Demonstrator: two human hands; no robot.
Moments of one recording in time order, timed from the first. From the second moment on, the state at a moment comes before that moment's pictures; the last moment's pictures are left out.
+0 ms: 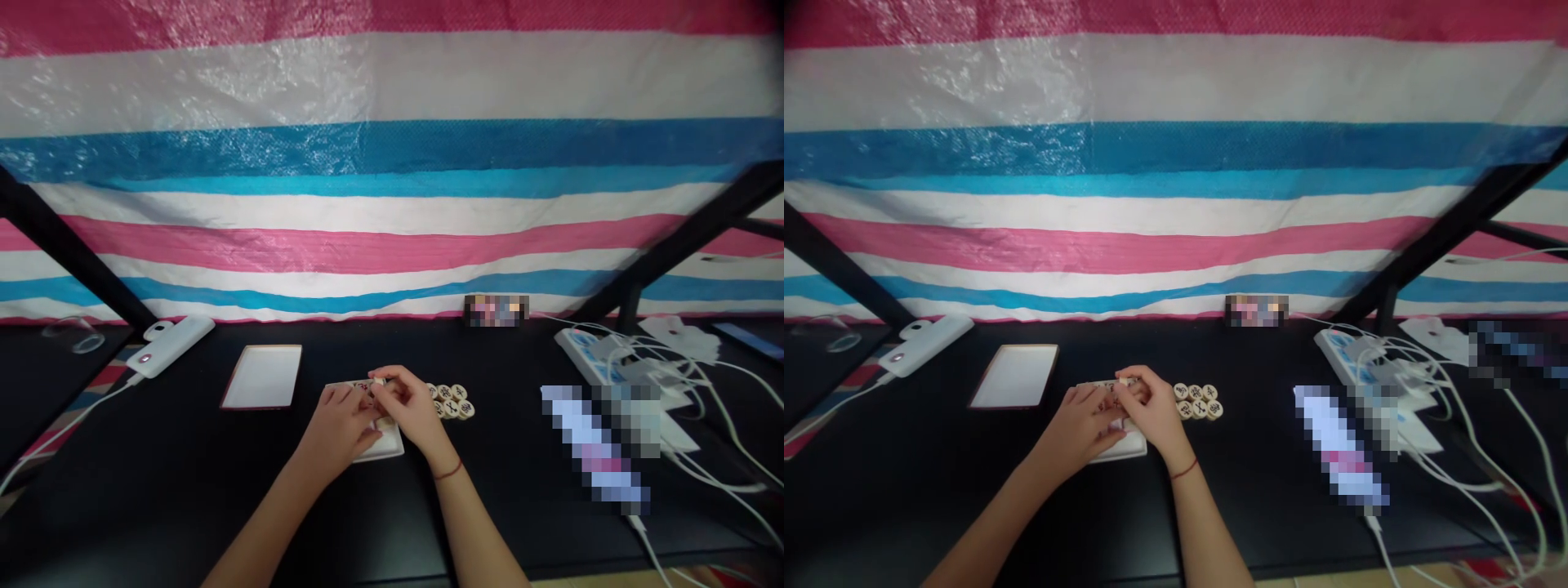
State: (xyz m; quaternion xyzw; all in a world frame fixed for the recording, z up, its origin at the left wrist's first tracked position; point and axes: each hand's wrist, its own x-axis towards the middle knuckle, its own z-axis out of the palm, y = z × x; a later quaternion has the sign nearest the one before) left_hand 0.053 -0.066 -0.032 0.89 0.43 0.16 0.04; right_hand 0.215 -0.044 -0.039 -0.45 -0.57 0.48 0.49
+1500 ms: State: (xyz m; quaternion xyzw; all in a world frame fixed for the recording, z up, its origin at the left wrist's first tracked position) left_hand 0.026 -0.088 -0.043 0.81 0.54 0.21 0.07; right_hand 0.206 -0.063 -0.033 -0.39 -0.71 0.38 0.44
